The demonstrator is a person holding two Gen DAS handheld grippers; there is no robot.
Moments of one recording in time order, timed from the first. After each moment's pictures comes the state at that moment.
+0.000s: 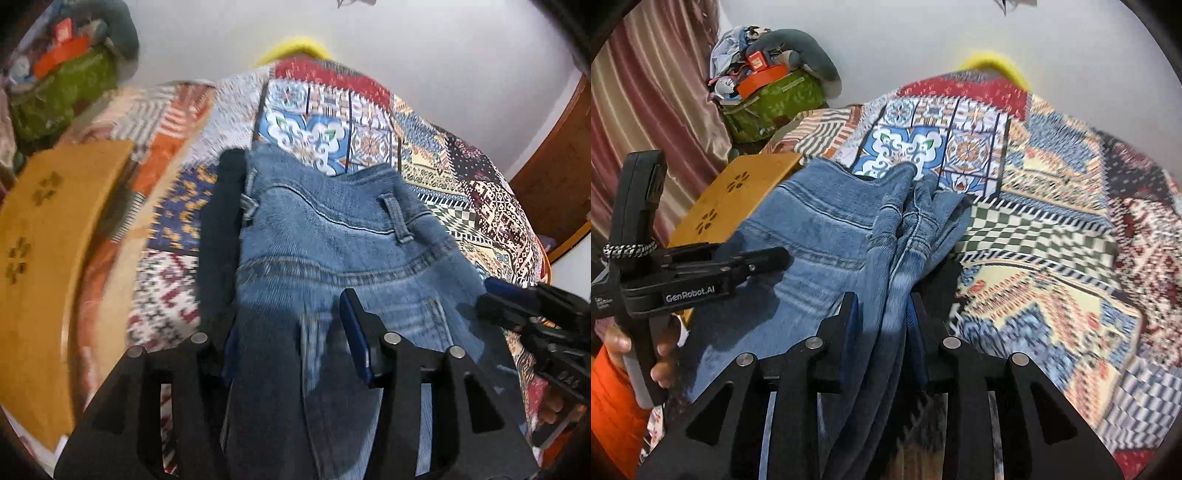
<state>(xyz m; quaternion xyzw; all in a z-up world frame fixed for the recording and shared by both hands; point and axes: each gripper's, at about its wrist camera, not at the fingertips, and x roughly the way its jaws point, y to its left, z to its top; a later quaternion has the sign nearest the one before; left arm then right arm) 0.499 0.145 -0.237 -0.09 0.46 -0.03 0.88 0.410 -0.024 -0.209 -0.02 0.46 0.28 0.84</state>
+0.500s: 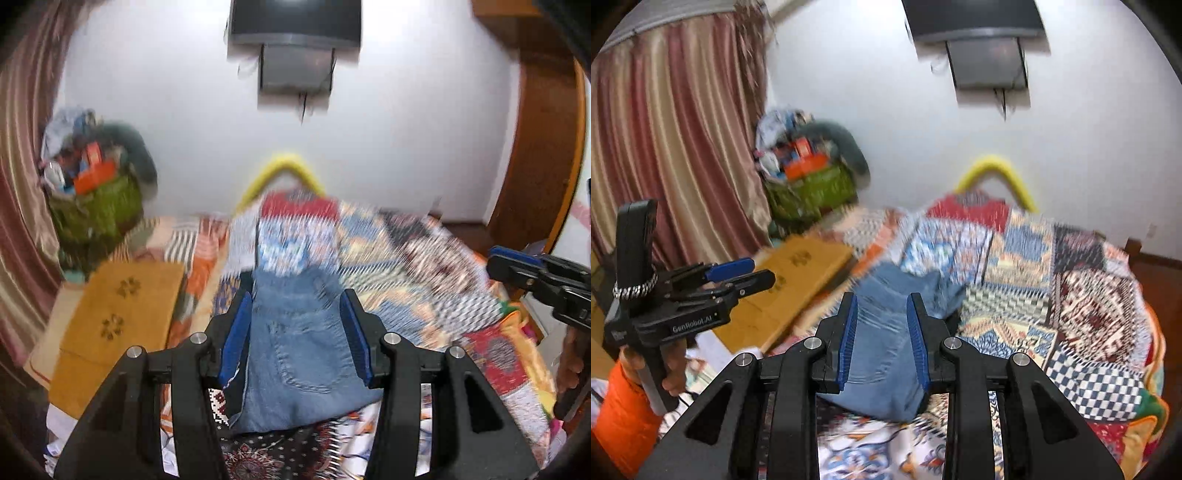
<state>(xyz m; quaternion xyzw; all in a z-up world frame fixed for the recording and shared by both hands) 0.302 0.100 -0.044 -0.01 0.26 -0.03 0.96 0.268 -0.076 -0.041 0.01 0.29 0.30 0.91</state>
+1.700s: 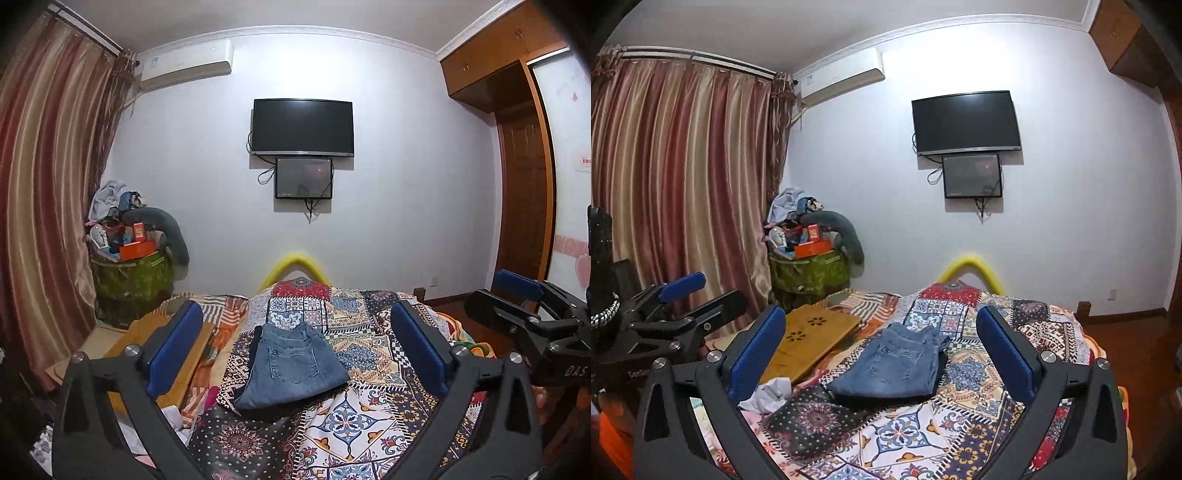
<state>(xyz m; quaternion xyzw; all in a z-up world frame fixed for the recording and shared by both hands) 0.063 0.045 -0.006 0.00 0.07 0.01 1.00 0.053 -0.101 0.012 0.01 0.10 0.25 0.96</state>
